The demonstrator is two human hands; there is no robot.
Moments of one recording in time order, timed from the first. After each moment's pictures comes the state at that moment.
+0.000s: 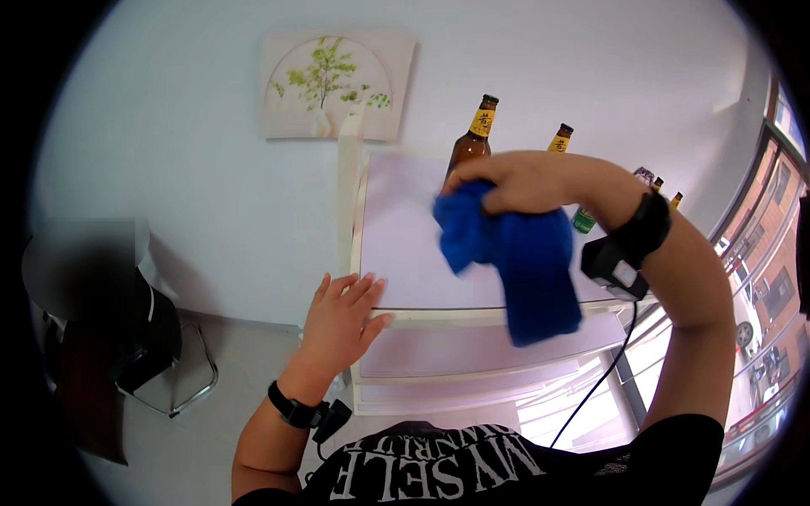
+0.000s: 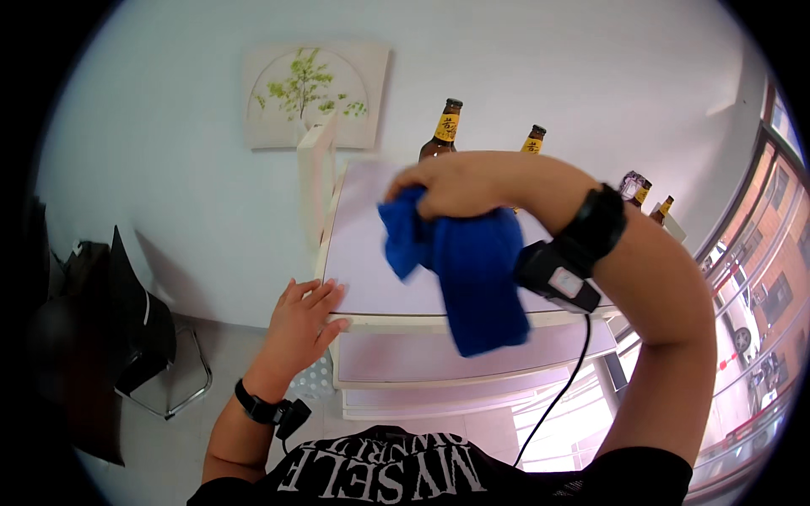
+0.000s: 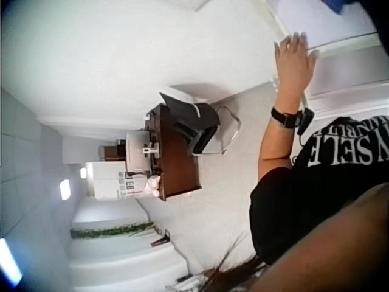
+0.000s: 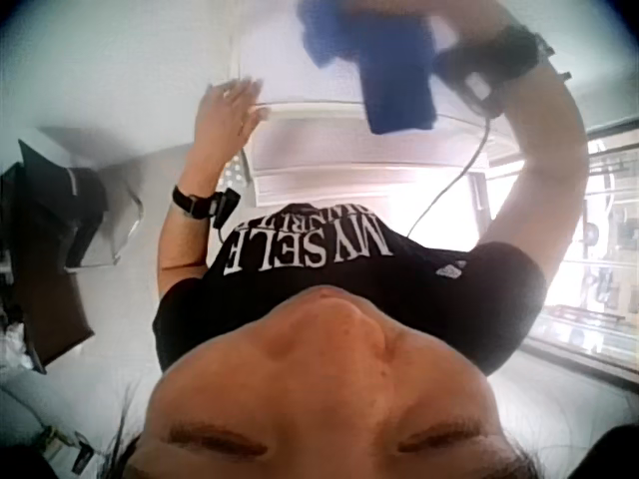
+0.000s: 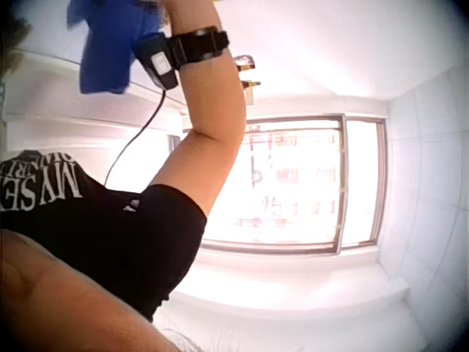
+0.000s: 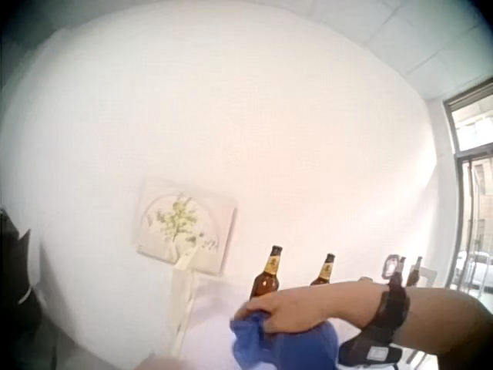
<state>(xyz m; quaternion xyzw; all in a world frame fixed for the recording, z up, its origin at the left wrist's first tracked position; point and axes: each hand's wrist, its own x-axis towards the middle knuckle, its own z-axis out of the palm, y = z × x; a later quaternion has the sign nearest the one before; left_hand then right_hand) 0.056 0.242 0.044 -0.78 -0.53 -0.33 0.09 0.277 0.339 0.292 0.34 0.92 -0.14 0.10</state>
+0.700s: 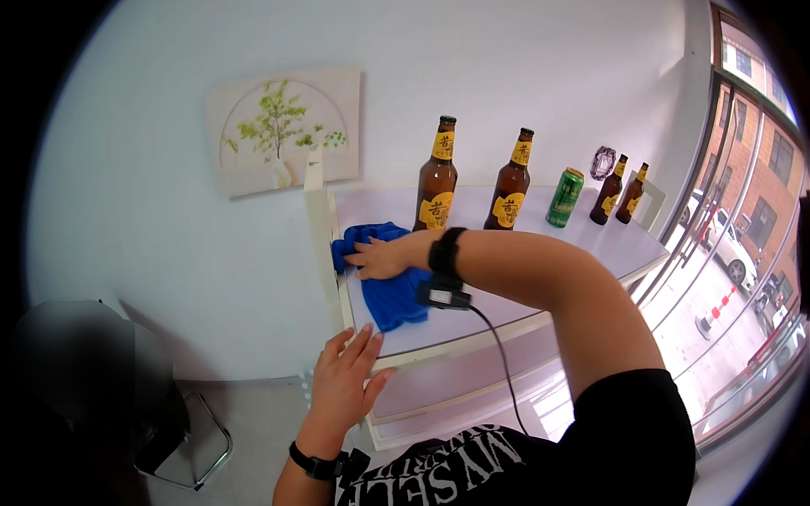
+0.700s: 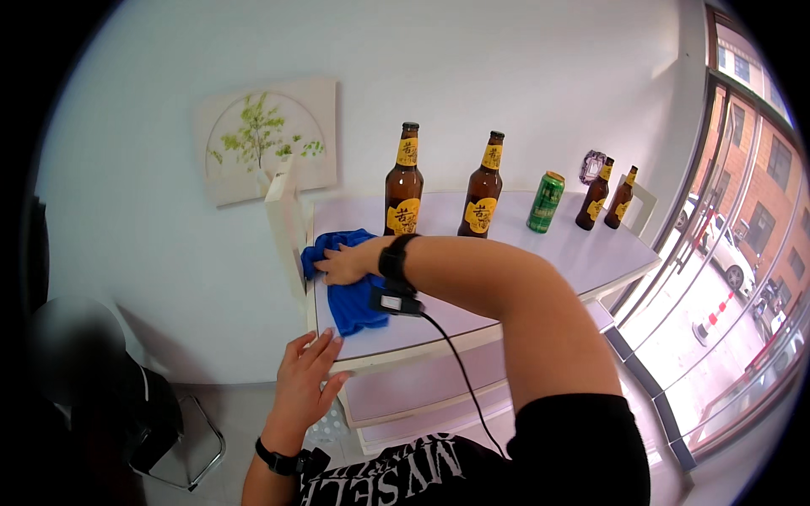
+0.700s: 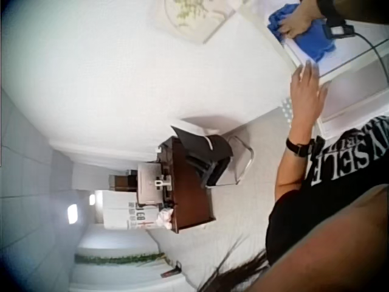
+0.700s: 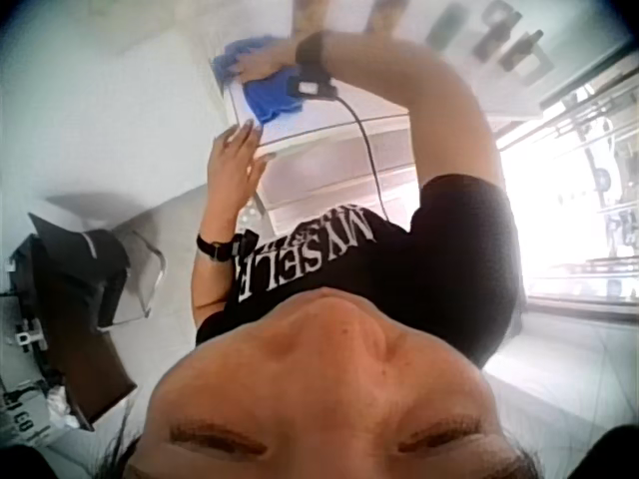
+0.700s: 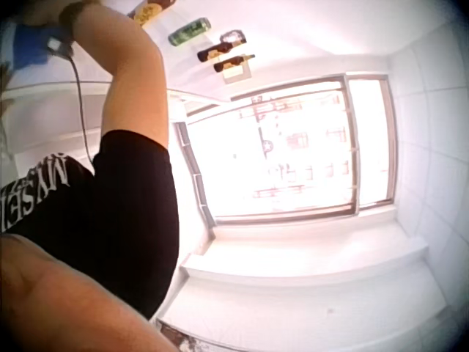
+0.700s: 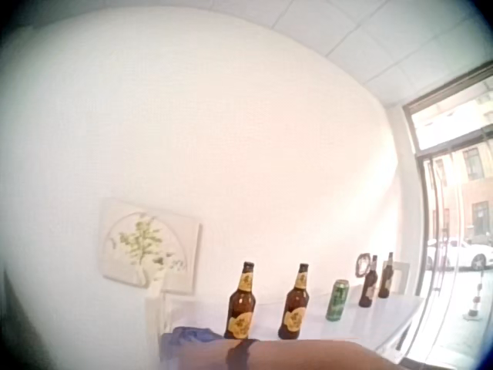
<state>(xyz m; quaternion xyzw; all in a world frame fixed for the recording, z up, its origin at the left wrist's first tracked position) 0.045 0.254 0.033 -0.82 -0.43 -0.38 0.07 0.176 0.496 0.106 0.21 0.95 0.03 0.23</state>
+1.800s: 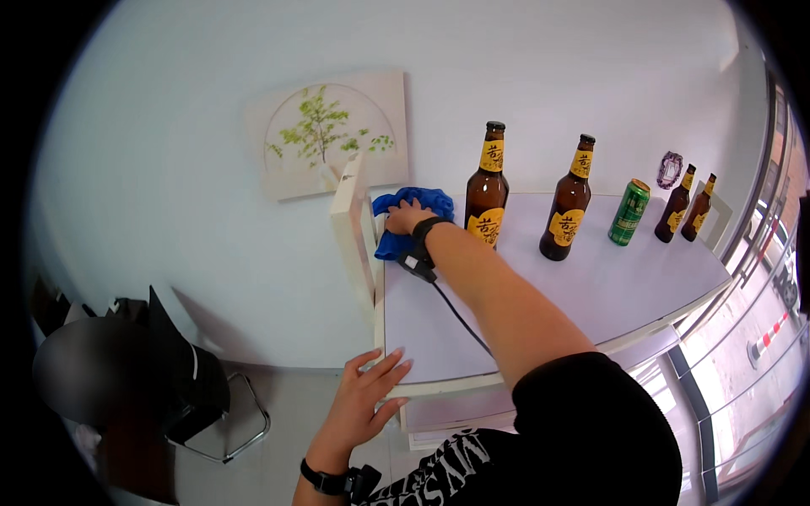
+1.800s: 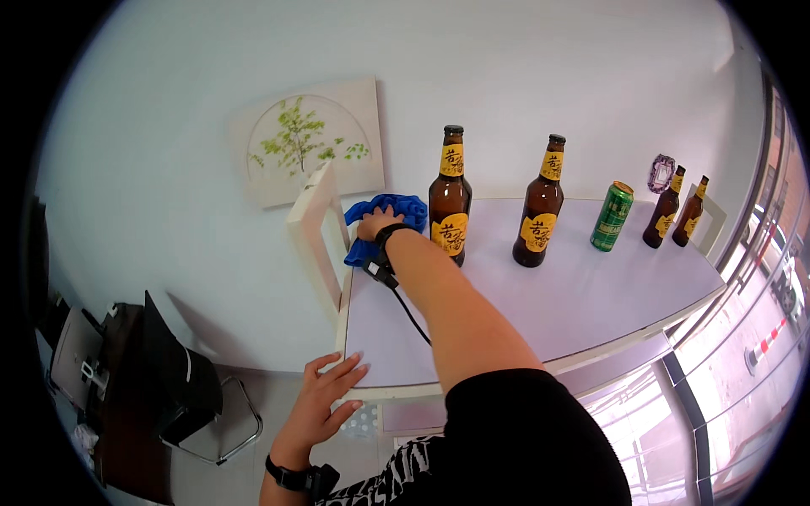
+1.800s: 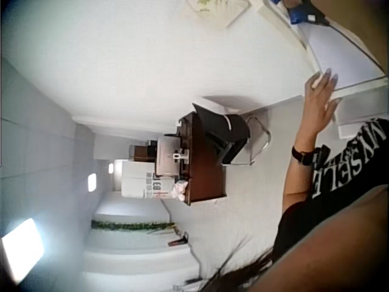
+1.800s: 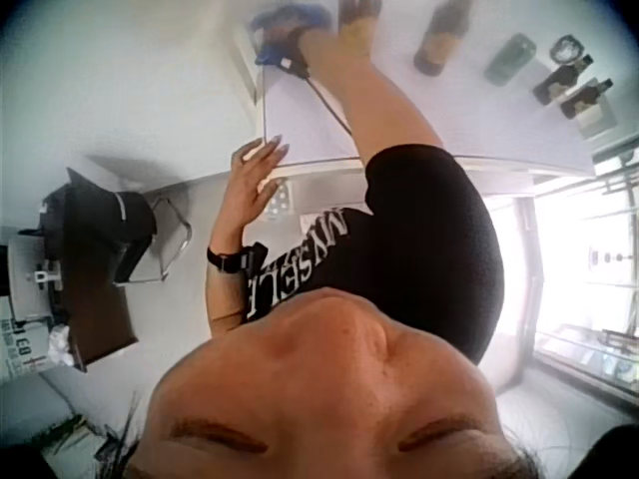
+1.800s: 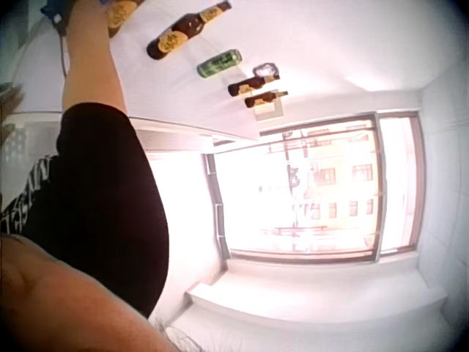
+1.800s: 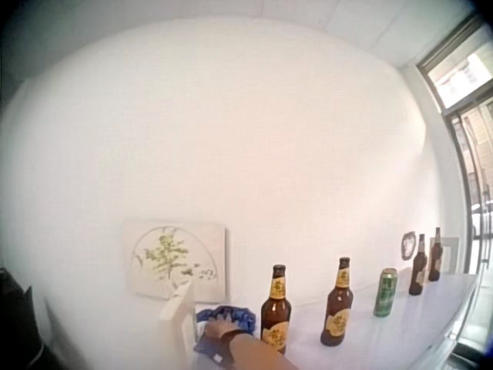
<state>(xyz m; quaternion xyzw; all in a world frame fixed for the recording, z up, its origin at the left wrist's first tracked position) 0.042 0.252 0.048 -0.82 -0.45 -0.34 -0.07 0.124 0.639 0.091 0.56 0.82 -0.15 -0.05</state>
